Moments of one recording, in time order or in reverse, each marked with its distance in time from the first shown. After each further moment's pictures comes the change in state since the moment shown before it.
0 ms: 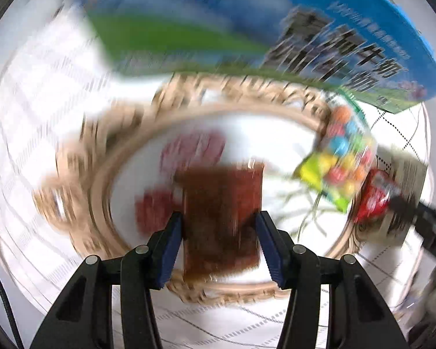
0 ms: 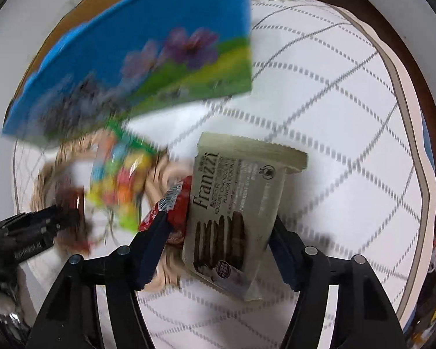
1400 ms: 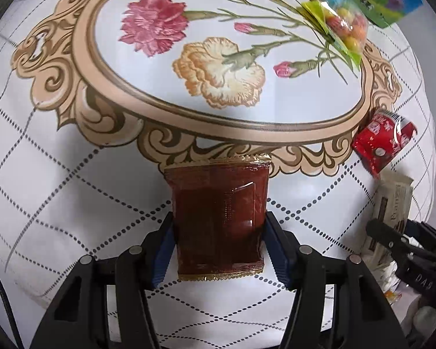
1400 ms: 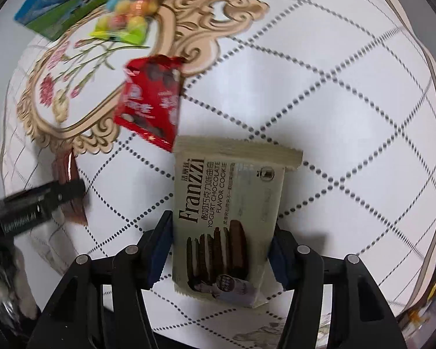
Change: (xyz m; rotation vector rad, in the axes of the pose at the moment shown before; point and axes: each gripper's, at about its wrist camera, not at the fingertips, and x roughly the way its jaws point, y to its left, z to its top) left arm 0.032 -0.001 -0.103 0.056 0.083 -0.035; right arm 0.046 0.042 -0.159 0.047 0.146 -0.048
